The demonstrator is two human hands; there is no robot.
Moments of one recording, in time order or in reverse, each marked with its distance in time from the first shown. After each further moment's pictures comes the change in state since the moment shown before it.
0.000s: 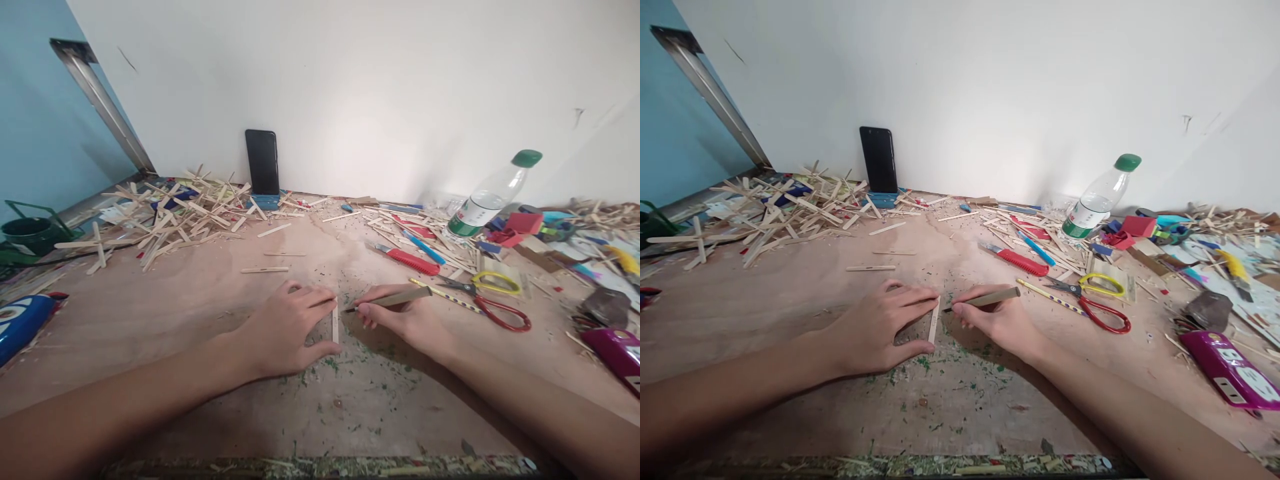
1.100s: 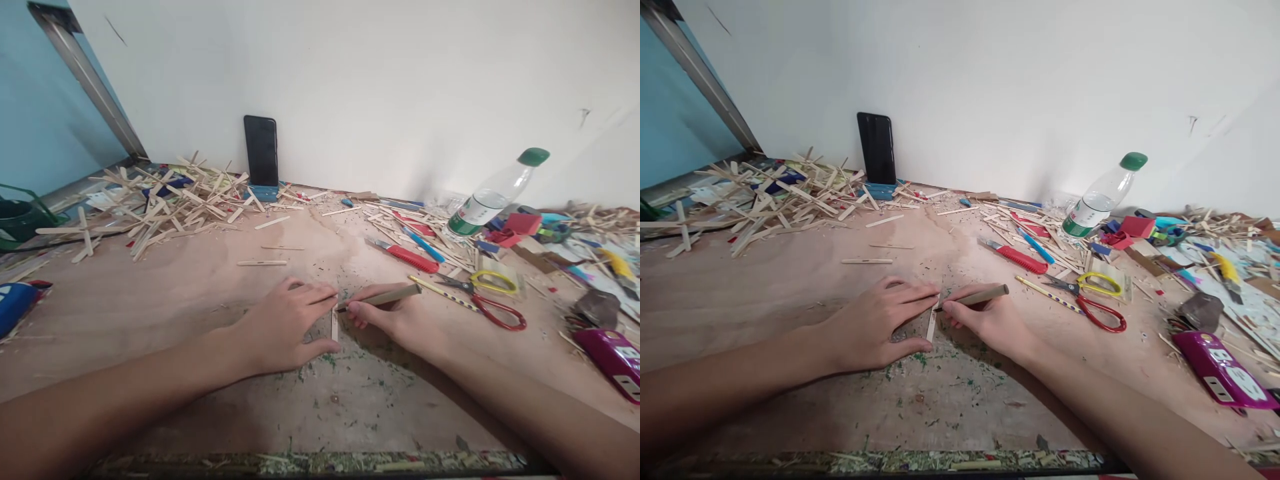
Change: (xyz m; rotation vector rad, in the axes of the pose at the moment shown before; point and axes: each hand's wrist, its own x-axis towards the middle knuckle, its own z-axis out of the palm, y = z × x) left_hand -0.001 -0.003 0.007 -0.027 -0.011 0.035; right_hand 0.004 -0.002 0.012 0.035 -0.022 0.086
